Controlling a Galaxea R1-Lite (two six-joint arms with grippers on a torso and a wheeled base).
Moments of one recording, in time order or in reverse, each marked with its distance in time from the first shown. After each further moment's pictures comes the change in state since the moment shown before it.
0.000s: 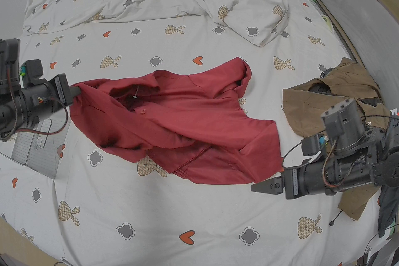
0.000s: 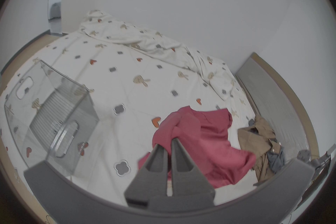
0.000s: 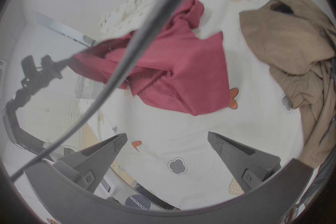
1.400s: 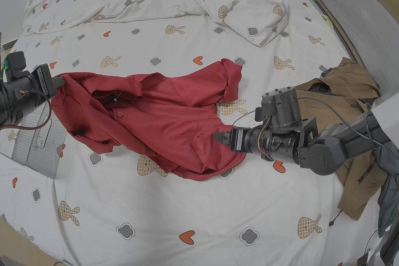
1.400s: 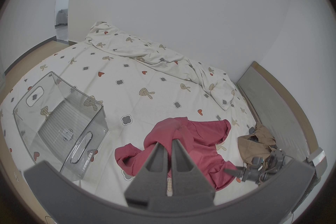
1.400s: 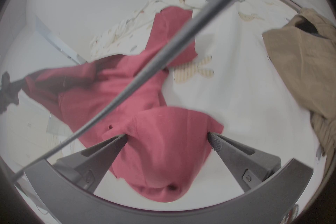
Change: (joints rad) left arm 0.026 -0.085 -0.016 0.033 0.028 0.008; right arm -0.006 0.424 -0.285 -0.404 -0.223 0.004
